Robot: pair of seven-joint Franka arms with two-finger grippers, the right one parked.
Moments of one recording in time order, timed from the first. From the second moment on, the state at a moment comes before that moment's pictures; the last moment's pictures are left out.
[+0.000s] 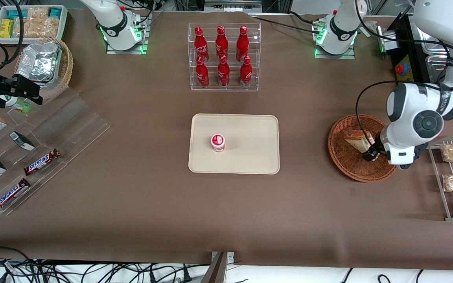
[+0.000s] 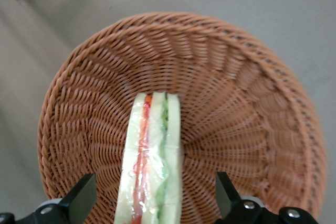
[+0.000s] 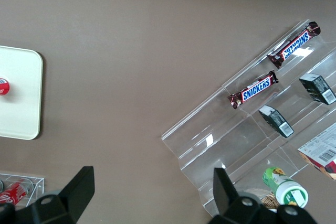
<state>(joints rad) 0.03 0.36 -0.01 -2.02 0.19 2.24 -0.97</state>
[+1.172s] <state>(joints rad) 0.03 0.33 -0.05 -2.10 0.22 2.28 -1.07</state>
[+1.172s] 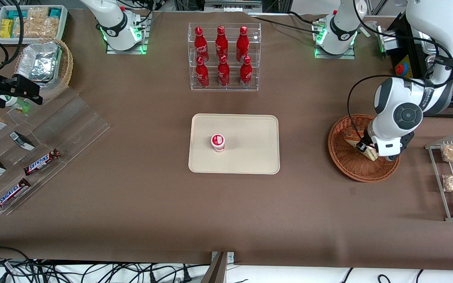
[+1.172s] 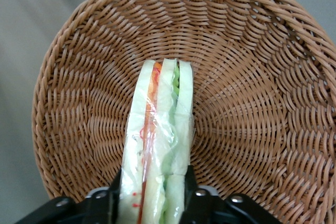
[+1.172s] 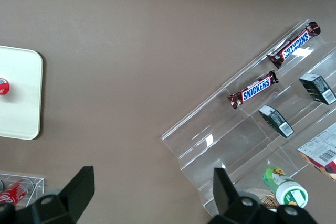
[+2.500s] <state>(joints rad) 0.02 0.30 -0.39 -1.71 0.23 1.80 -0.98</state>
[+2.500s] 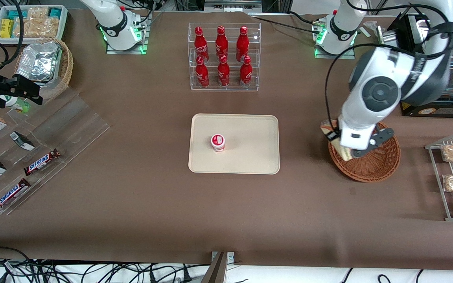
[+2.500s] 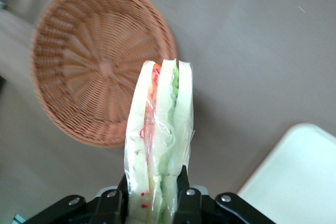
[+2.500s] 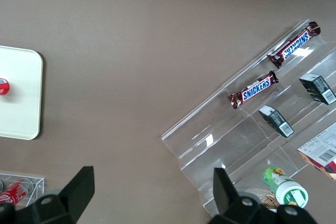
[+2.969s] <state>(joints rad) -0.08 0.45 -0.49 -1.59 0.23 1.81 -0.98</state>
